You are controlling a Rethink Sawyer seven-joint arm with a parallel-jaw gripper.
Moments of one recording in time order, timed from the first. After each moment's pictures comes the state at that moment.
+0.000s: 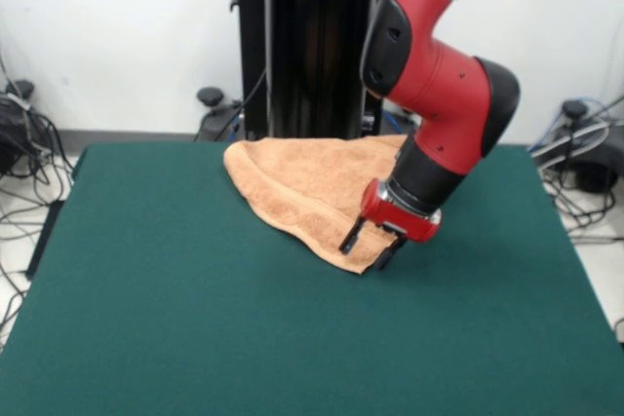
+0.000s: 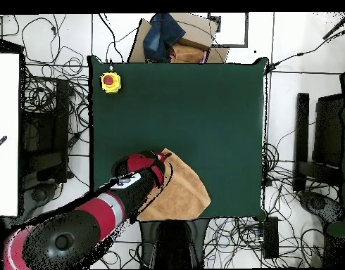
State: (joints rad) arm 0.40 0.11 -0.50 1.47 0.34 0.04 1.86
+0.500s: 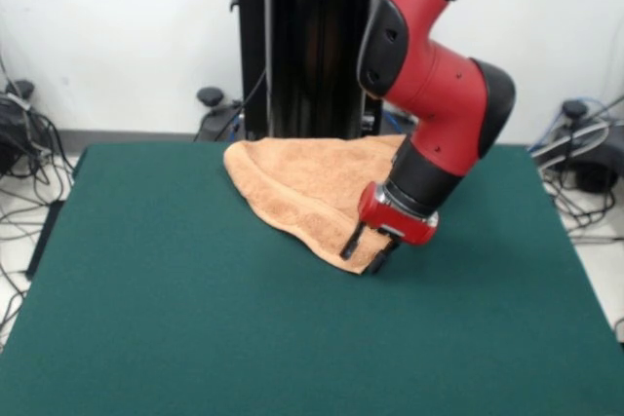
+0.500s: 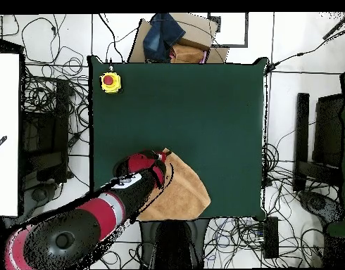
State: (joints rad) arm 0.40 0.12 -0.51 1.47 0.35 -0.01 1.86
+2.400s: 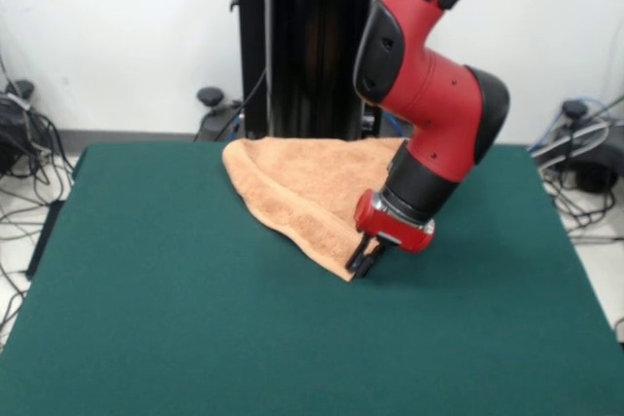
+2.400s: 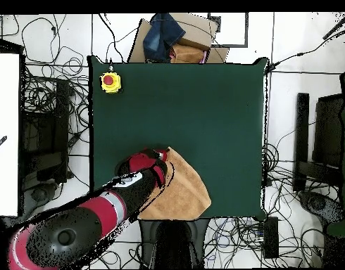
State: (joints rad) arm 0.40 0.15 -0.52 1.44 0.35 -0.04 1.86
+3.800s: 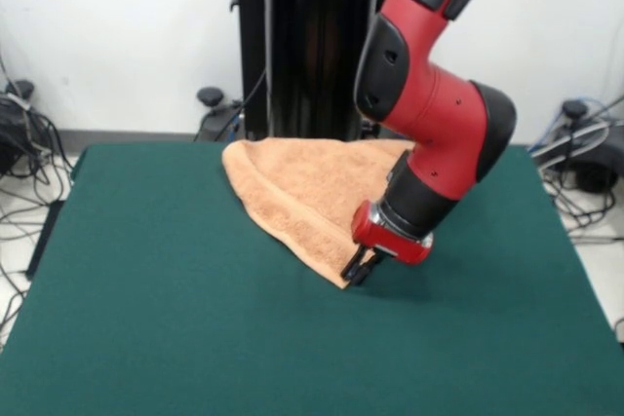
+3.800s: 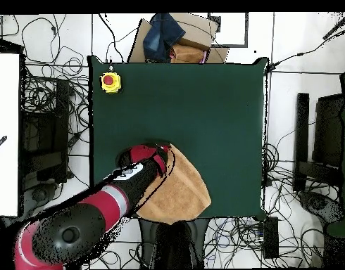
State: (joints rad) arm 0.37 0.17 -0.55 1.33 0.33 0.14 1.86
